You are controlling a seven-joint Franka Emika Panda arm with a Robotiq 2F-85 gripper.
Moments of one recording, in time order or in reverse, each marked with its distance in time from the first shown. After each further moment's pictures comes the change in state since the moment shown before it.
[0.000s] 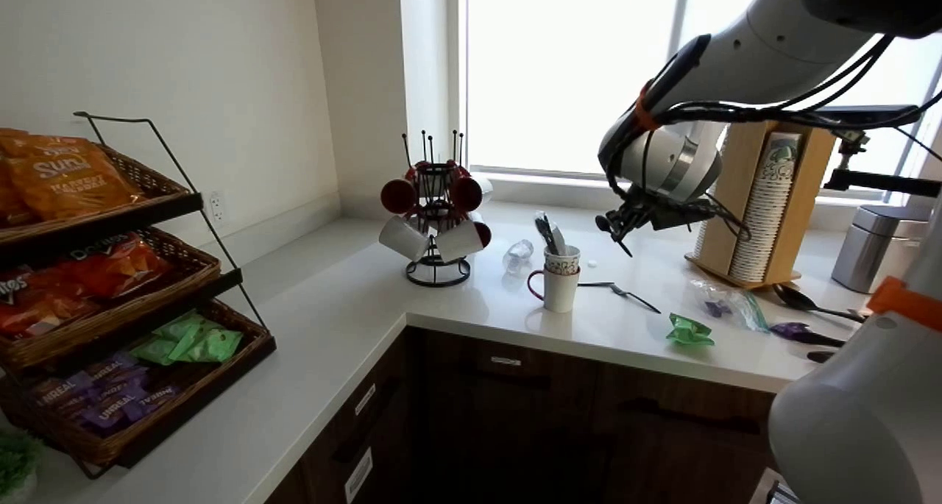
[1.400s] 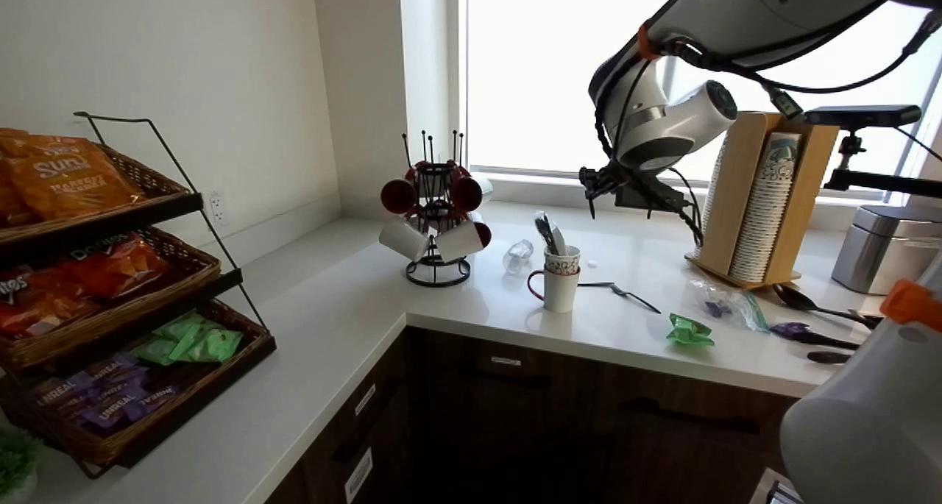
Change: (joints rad) arm 0.137 -0.077 0.032 0.054 0.893 0.156 -0.496
